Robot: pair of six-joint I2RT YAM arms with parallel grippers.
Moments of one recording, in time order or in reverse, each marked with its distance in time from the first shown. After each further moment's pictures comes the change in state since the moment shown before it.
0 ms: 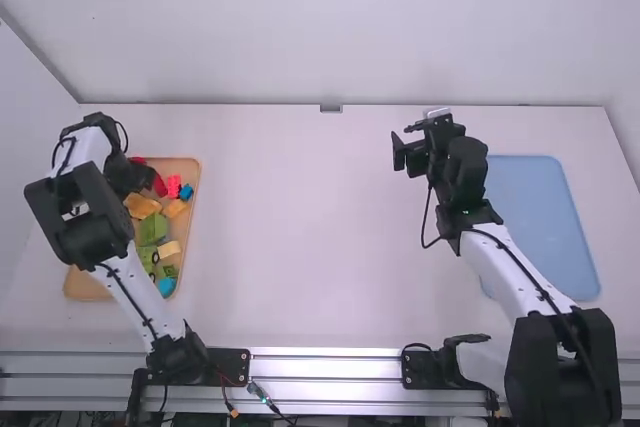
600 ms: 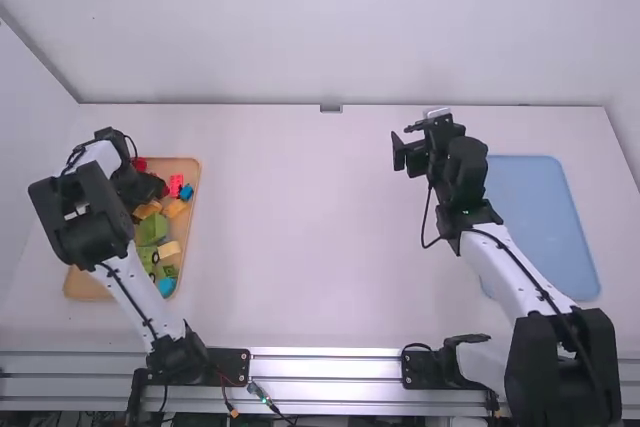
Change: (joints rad) left arm -0.002 0.000 -0.162 0.176 0.042 0.057; right arm 0.000 0.000 0.000 -0.001 0.002 -0.001
